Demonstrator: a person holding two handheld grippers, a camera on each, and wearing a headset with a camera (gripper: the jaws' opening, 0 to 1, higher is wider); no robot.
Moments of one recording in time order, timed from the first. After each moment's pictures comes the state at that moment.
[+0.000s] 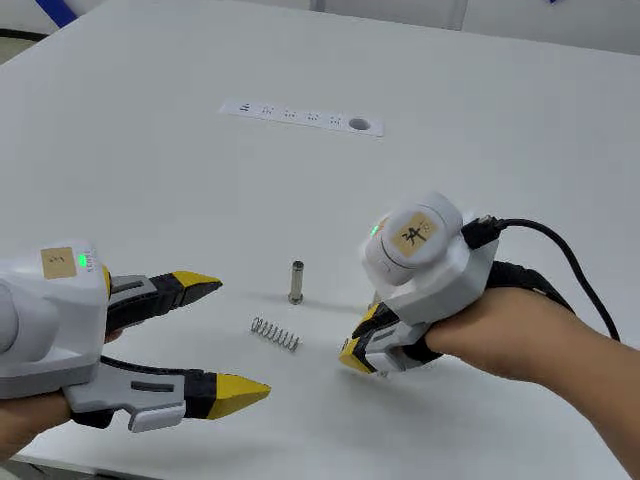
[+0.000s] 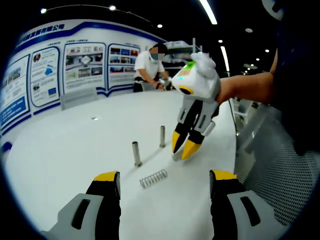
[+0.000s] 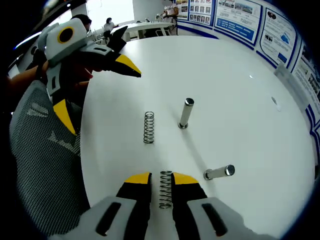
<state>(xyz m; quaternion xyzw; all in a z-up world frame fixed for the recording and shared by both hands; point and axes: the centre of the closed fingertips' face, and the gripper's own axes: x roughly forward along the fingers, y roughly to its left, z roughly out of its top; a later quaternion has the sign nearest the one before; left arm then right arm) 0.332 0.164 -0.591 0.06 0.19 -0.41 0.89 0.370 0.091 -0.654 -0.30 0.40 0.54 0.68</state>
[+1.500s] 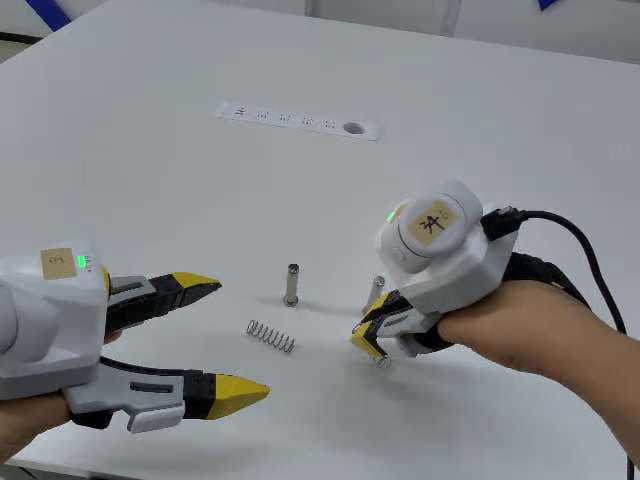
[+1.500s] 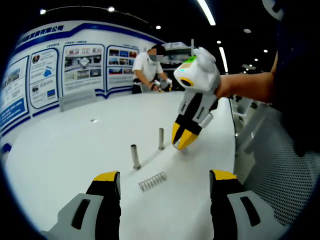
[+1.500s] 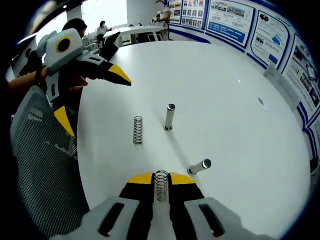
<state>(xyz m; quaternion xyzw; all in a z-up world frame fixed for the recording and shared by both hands) 0.332 0.160 -0.588 0.06 0.18 -0.42 0.89 0.382 0.072 -0.629 -0.29 0.38 0.51 0.72</state>
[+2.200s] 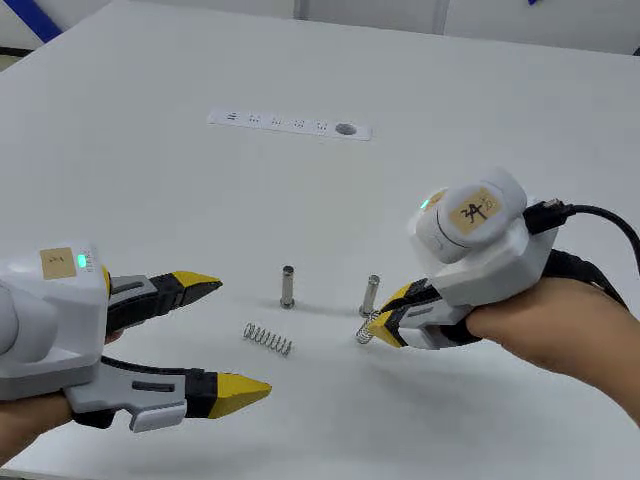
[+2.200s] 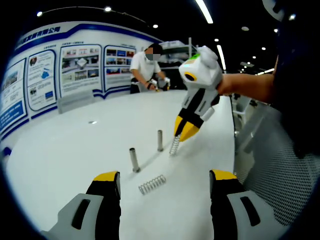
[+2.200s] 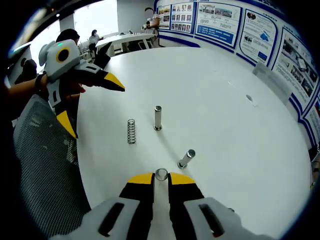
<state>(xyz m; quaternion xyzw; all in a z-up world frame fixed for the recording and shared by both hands) 0.334 0.155 -0.584 0.07 0.18 -0.43 0.88 0.389 0.056 -0.615 -0.26 0.37 0.49 0.75</state>
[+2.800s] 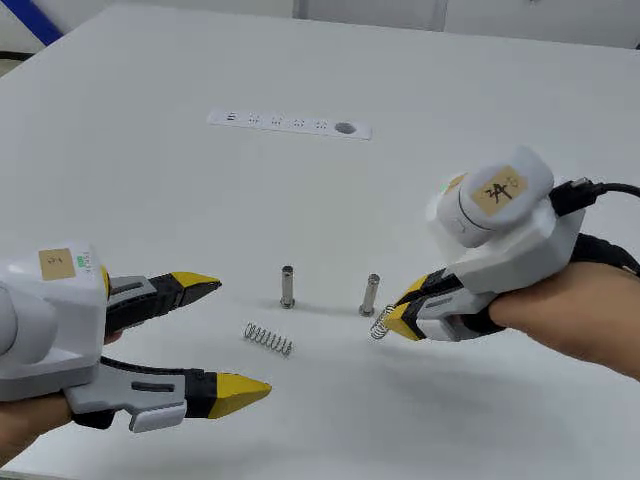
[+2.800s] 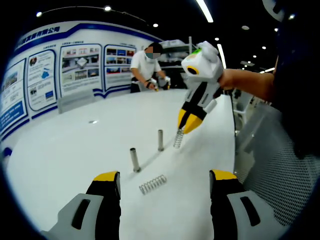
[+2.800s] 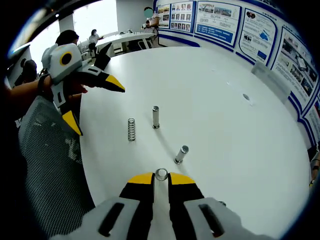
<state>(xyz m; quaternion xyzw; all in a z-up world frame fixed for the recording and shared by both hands) 0.335 0.157 -0.583 0.07 0.18 -0.42 0.88 0.388 0.043 -0.600 -0.26 0.37 0.49 0.74</state>
